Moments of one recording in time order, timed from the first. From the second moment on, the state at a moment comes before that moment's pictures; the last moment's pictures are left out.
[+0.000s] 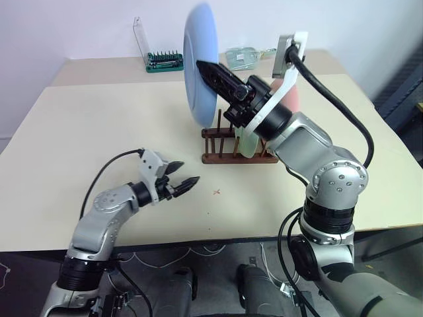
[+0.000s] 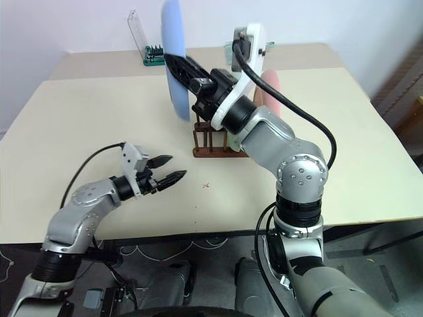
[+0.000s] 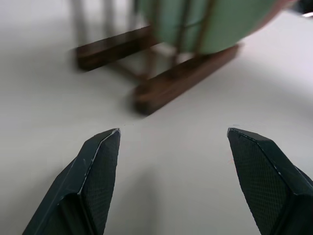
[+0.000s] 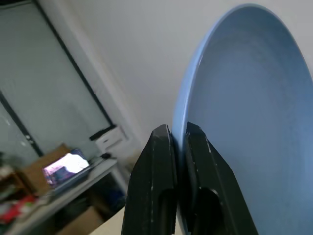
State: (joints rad) left arm -0.20 0.49 0.02 -0.21 -0.41 0.47 -0.69; right arm -0.79 -0.13 -0.12 -0.39 1.31 0.86 -0.15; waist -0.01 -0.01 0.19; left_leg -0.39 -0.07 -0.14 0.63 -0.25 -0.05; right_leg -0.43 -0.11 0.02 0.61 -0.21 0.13
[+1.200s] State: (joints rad) left arm -0.18 0.49 0.02 -0.24 -0.43 0.48 -0.67; right arm -0.89 -0.36 -0.08 -0.30 1.11 0.85 -0.08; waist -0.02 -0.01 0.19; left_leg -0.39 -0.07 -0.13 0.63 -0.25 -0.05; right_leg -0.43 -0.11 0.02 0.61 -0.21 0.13
